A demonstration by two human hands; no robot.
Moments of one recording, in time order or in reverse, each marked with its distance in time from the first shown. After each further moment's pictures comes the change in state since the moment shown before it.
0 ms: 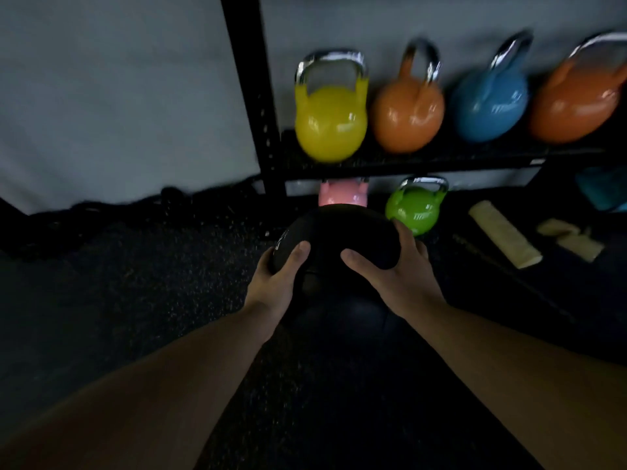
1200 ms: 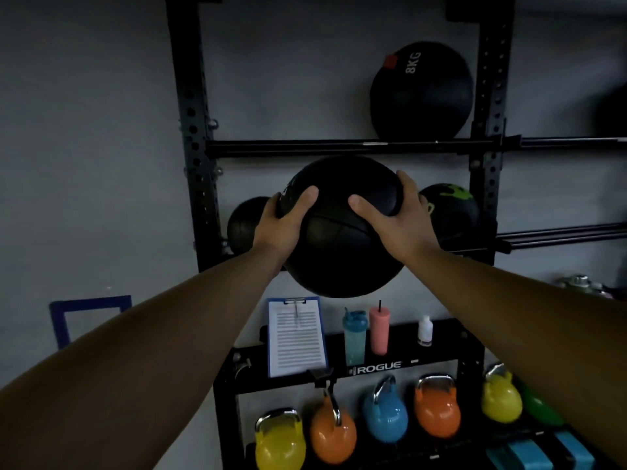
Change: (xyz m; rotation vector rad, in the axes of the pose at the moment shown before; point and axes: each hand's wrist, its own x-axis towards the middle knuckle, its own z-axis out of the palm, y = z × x) left_hand -0.361 0.807 0.101 -0.071 -0.082 0.888; right_hand -0.139 -0.602 -0.594 0.200 0.566 -0.736
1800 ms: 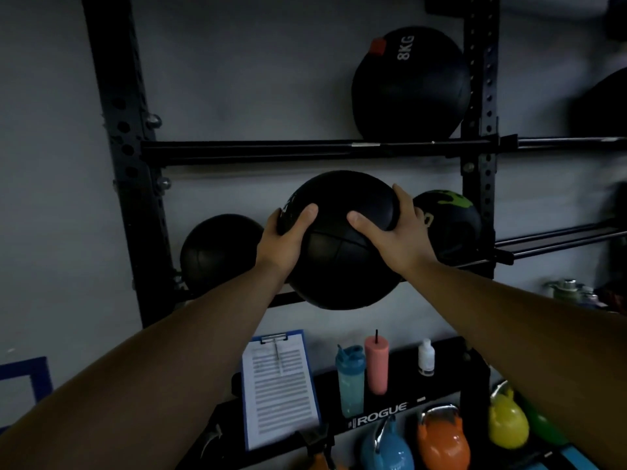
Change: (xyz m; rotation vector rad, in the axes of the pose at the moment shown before) left_hand 0.178 -0.090 0.048 -0.068 -0.111 -0.006; right_hand 0.128 0.093 0.072 -0.067 0.062 0.068
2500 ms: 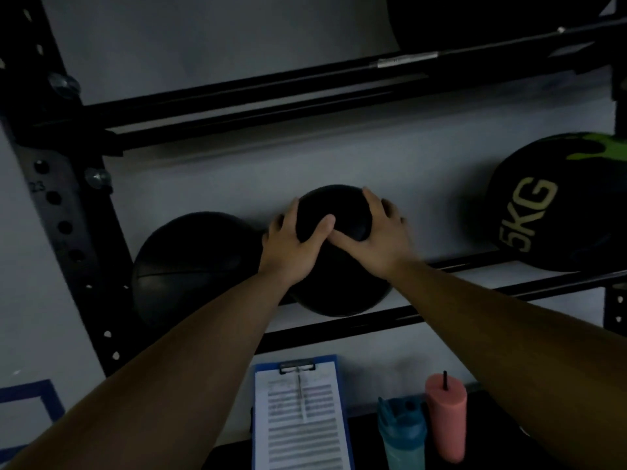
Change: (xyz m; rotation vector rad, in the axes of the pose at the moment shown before) left_hand 0.218 -0.121 0.054 0.743 0.082 0.004; right_hand 0.218 0.183 0.168 -0.141 -0.255 -0.104
